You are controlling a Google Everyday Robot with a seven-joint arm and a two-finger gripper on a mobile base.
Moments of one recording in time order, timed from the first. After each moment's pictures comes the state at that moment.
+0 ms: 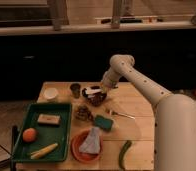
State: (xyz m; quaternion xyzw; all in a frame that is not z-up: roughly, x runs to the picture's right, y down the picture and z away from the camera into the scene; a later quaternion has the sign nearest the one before) arm 0.051 0.014 0.903 -0.26 -0.23 -0.11 0.93
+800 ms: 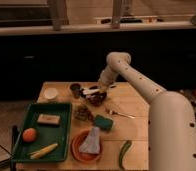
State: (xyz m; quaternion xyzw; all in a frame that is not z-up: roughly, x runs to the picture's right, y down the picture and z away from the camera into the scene) arm 0.037 0.009 0.900 -0.27 -0.24 -0.13 0.92
